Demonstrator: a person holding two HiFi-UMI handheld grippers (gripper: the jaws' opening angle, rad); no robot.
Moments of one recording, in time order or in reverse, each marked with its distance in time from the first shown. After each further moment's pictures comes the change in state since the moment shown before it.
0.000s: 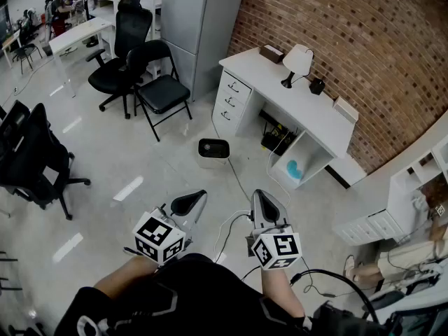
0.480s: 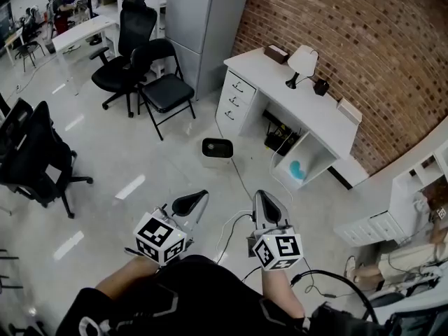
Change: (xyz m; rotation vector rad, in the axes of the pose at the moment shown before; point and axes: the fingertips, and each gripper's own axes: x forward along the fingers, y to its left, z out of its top) left arm -0.011 0.009 0.003 0.003 -0.014 -0.001; right arm 0.004 0.012 -0.001 0.022 -0.010 -0.001
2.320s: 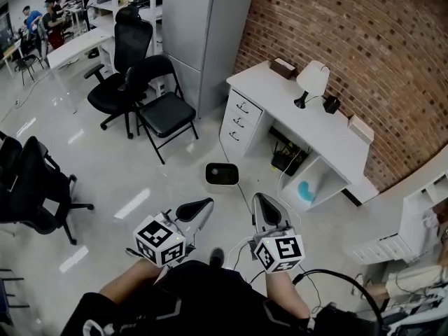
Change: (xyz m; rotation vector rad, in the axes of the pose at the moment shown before) left arm 0.122 0.133 0.025 -0.079 -0.003 -0.088; right arm 0.182 -0.057 0.012 -0.031 0.004 0.045
